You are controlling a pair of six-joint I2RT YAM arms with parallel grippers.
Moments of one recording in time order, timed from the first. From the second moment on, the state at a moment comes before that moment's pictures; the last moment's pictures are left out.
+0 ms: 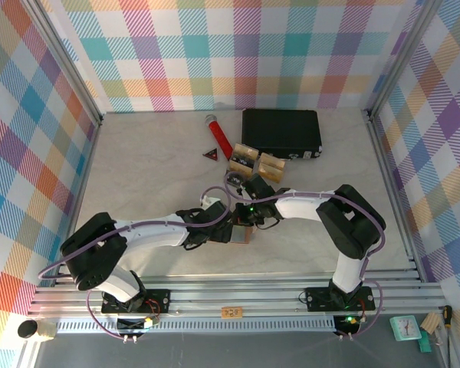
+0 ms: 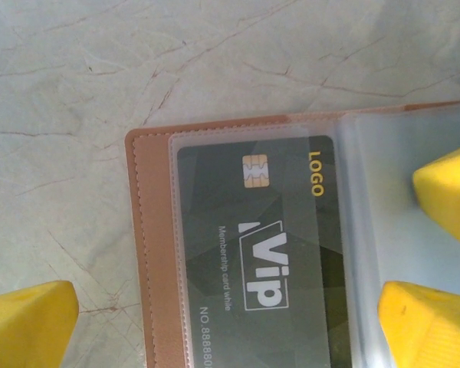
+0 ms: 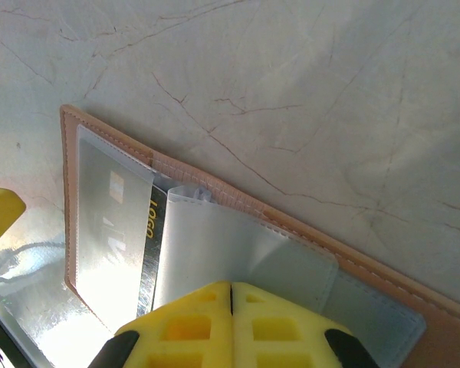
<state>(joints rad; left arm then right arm) -0.93 1.52 0.76 -0.41 -0.34 -0.68 0.75 1.79 0.94 -0.19 -0.40 0.68</state>
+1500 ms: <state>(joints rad) -0.92 1.53 0.71 -0.35 -0.35 -0.68 0.75 1.72 0.90 -0.19 -0.34 0.74</state>
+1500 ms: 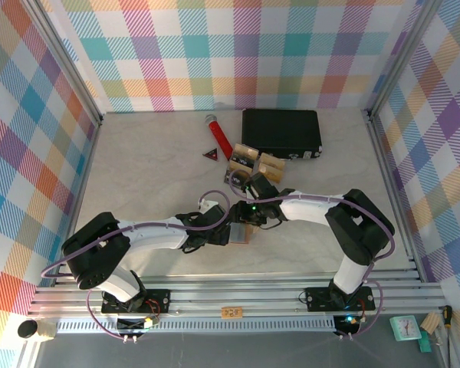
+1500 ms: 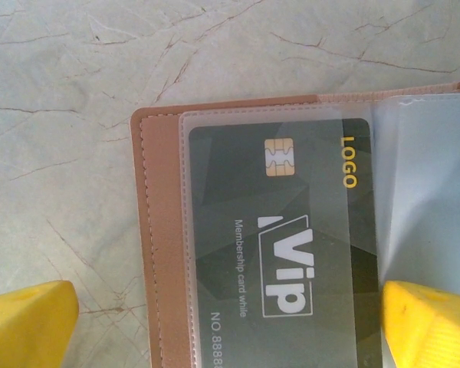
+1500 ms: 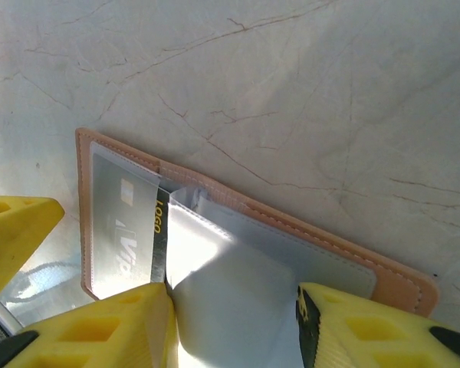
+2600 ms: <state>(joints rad) -0.91 1.37 0.68 -0.39 -0.37 -0.69 0.78 1.73 0.97 -0.18 -0.42 0.76</state>
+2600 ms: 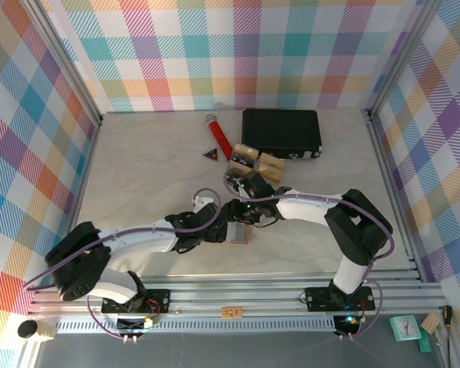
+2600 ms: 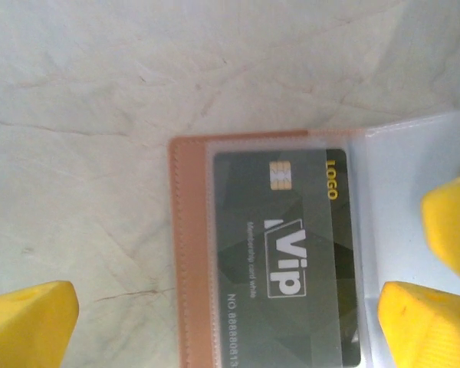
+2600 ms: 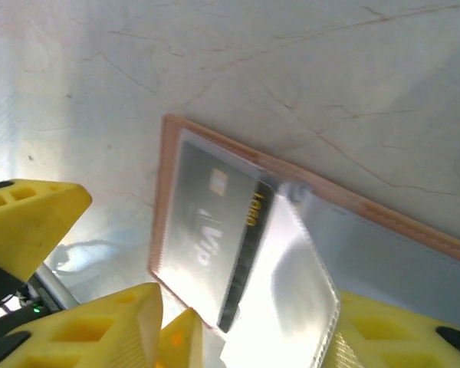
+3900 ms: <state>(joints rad) -0.78 1.18 0.64 -0.52 -0.43 -0.71 0.86 1.47 0.90 -0.46 -0.06 0.70</state>
